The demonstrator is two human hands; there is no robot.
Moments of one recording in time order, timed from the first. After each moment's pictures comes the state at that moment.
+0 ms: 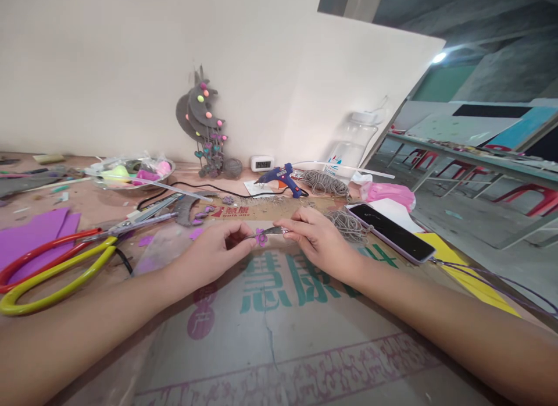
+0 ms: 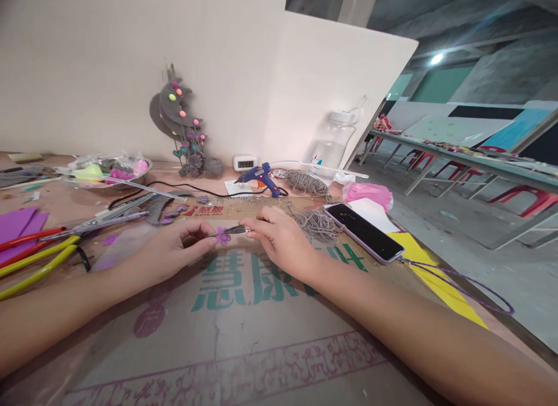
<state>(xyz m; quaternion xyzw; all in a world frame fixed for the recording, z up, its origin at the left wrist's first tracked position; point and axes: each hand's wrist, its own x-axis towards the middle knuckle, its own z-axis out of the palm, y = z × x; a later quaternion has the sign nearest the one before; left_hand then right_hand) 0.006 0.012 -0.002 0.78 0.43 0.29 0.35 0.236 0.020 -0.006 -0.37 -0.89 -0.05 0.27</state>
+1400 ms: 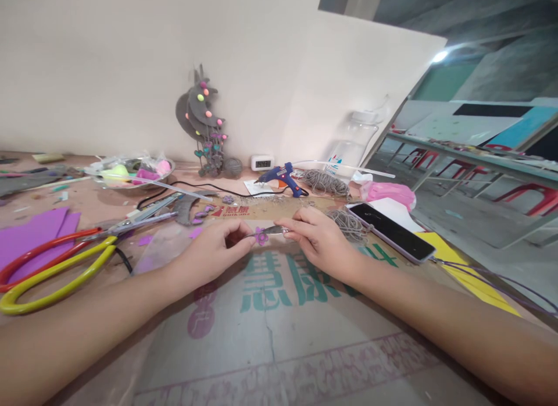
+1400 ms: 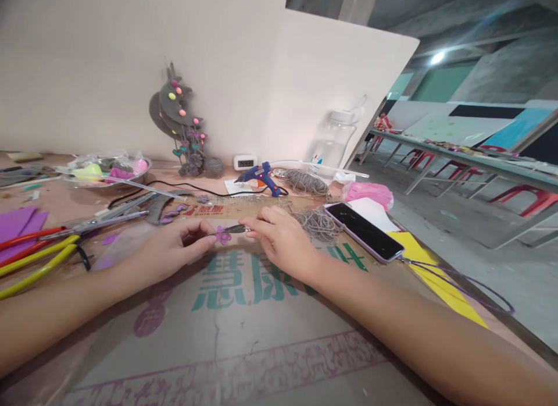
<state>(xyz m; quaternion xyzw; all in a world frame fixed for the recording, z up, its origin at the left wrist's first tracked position) 0.006 0.014 -0.004 0.78 0.44 0.29 0.33 0.236 0.019 -0.004 -0.35 -0.90 -0.09 0.27</state>
